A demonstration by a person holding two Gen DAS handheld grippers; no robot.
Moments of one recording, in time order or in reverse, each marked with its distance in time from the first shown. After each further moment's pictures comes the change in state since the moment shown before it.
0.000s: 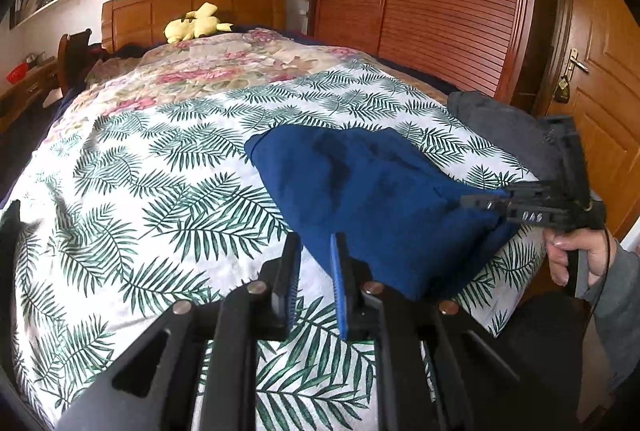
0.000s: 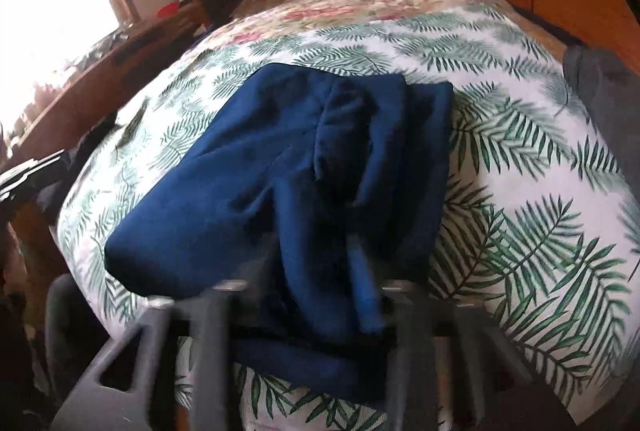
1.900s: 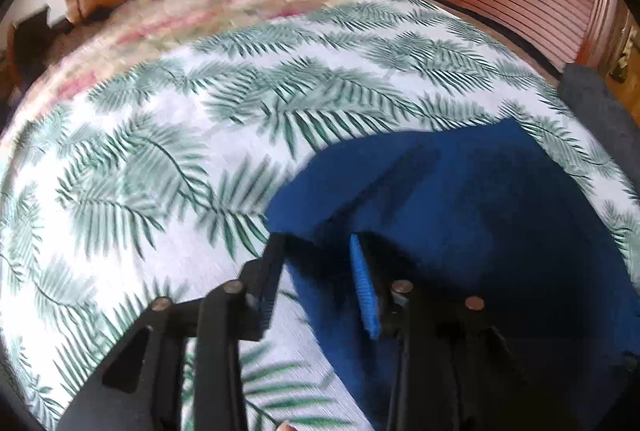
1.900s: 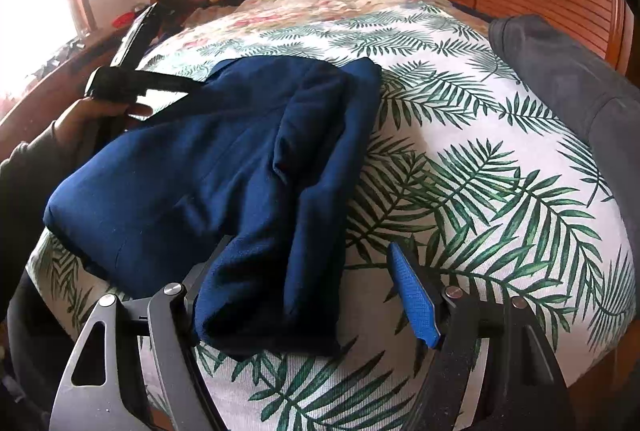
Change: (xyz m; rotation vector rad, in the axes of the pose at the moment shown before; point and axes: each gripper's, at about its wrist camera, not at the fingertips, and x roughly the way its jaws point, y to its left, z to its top) left arm 0.281 0.049 0.101 0.047 0.213 0.057; right arm -0.010 -0.025 -0.052 0.063 -0.043 -0.185
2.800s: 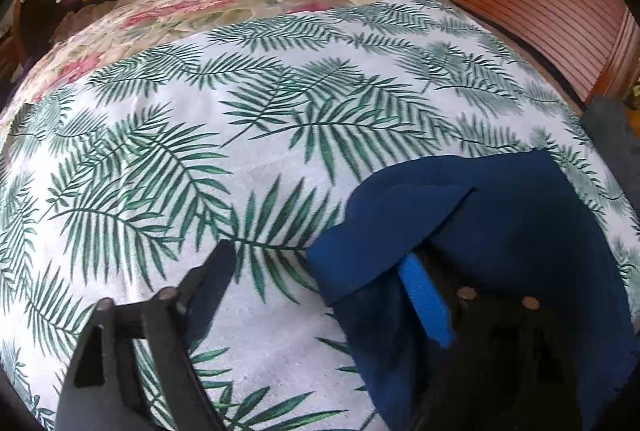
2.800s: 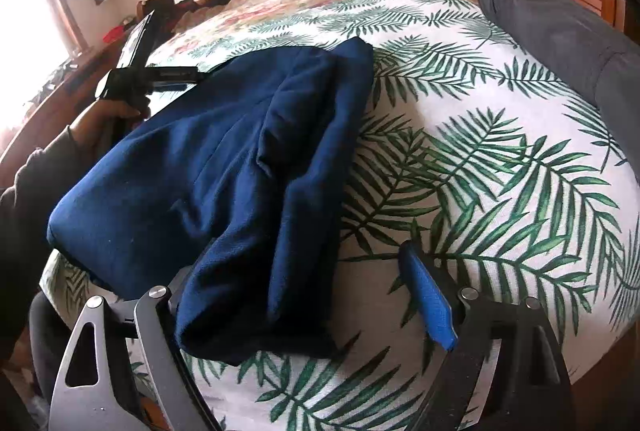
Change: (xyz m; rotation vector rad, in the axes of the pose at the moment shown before) left arm 0.021 0.029 0.020 -0.088 0.046 -0.048; right arm 0.005 -0.010 -0.001 0.111 0.051 0.057
